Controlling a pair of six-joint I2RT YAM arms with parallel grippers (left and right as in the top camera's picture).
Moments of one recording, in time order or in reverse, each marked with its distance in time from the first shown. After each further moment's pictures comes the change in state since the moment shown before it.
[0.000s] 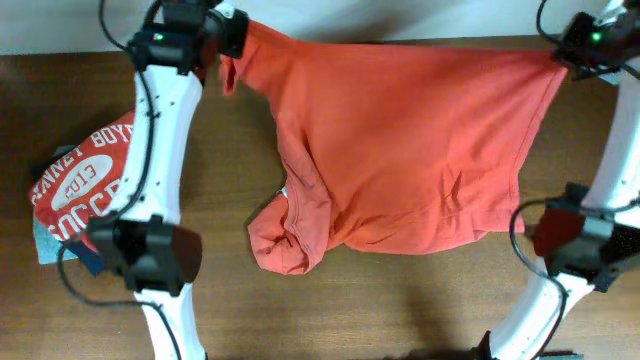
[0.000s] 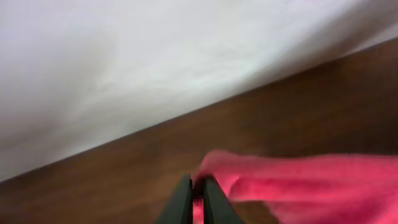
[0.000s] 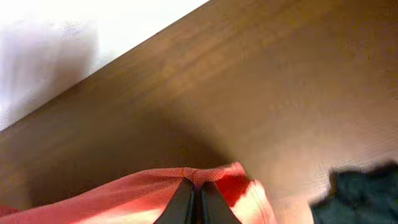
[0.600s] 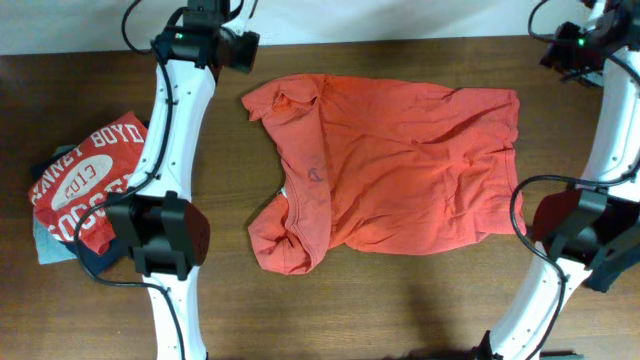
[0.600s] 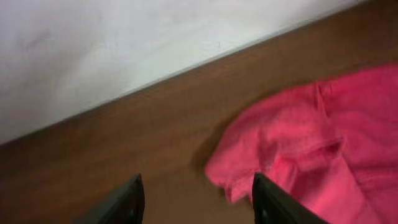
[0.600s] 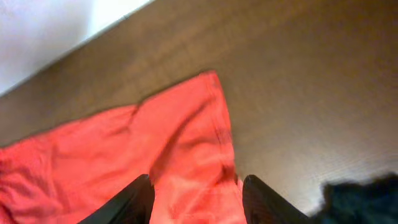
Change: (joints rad) left arm -0.002 0.098 0.034 -0.116 -0.010 0.007; right arm -0.031 0.101 -0.002 0.008 0.014 -0.057
